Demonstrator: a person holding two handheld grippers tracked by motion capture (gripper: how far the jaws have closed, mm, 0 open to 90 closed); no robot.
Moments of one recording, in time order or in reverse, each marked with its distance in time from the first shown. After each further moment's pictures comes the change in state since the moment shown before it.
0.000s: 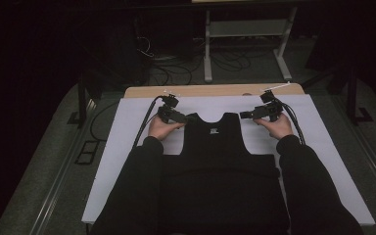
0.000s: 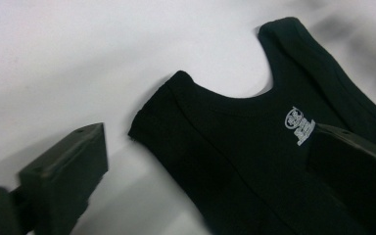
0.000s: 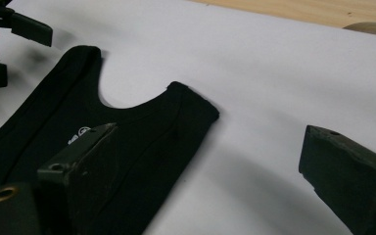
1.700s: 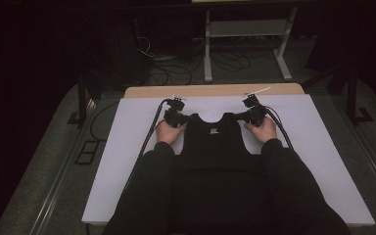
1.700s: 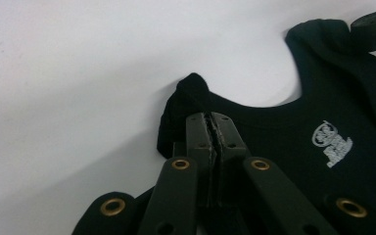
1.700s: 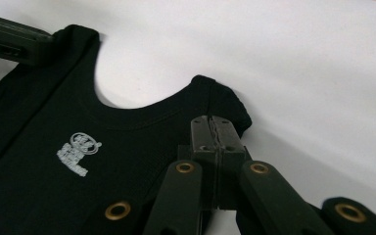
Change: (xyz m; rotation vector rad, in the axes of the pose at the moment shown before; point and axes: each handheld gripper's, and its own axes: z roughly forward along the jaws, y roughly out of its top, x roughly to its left) left arm -0.020 -0.005 0.018 -0.026 0.146 -0.010; right arm 0.031 0.001 0.040 0.063 -0.063 -0.014
